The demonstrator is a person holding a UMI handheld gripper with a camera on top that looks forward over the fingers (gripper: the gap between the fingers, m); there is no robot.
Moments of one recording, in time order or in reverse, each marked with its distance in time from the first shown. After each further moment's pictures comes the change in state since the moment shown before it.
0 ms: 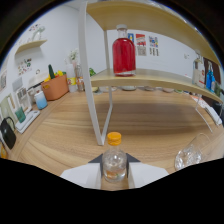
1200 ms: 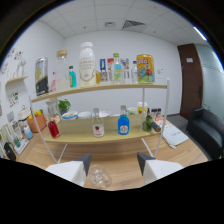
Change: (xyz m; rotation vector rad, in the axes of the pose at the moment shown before) arm 0.228 -0.114 -0.192 0.230 0.180 0.088
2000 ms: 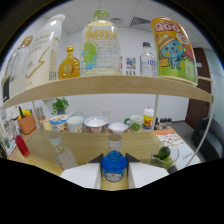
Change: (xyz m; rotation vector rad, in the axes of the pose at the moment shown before) arm 0.034 -0.052 0.175 0.003 -0.043 -0.072
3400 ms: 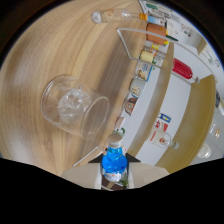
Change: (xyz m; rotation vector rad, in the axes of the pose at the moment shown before) arm -0.019 0.103 -0.060 -0.144 0.196 -1.938
